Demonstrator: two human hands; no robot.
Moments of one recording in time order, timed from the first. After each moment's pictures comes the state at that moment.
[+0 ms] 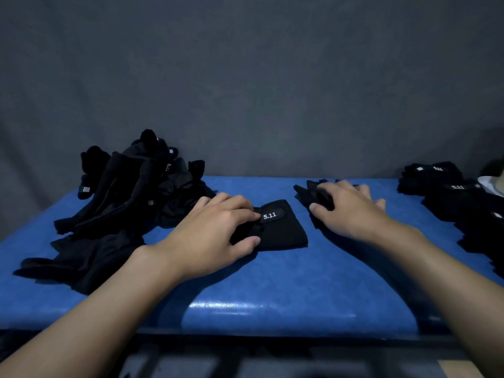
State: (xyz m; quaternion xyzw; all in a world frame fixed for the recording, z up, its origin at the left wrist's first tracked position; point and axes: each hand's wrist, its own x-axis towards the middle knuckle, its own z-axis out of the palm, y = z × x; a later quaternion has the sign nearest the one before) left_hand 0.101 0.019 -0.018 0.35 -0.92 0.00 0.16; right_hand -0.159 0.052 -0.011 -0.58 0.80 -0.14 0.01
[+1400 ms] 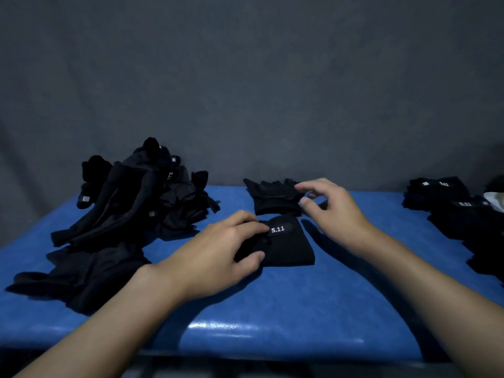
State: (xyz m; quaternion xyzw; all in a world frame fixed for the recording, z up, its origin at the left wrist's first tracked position) left_hand 0.099 0.018 -0.025 0.33 -0.92 -0.12 0.19; right_hand -0.146 0.023 -0.015 -0.67 0.59 -0.44 0.08
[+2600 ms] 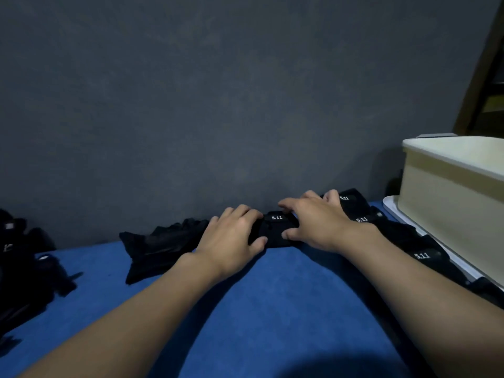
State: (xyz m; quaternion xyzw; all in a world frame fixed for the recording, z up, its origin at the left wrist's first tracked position) left_hand -0.144 -0.062 -0.024 0.32 -0.93 -0.02 0.18; right_hand -0.323 0.013 0.000 -0.64 0.75 -0.11 -0.12
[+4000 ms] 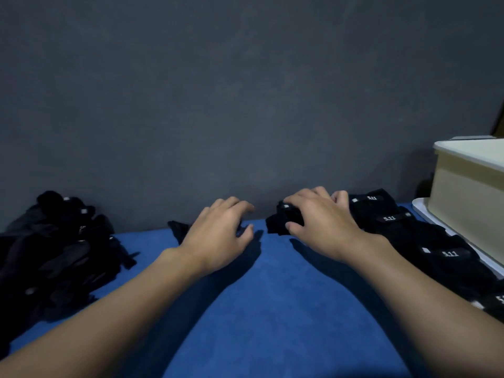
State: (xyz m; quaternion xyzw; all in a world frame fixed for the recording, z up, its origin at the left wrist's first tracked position) left_hand -0.062 -0.049 0.004 0.34 -0.91 0.00 0.24; right_hand -0.258 0.033 0.014 -0.65 0.72 -0.18 -0.14
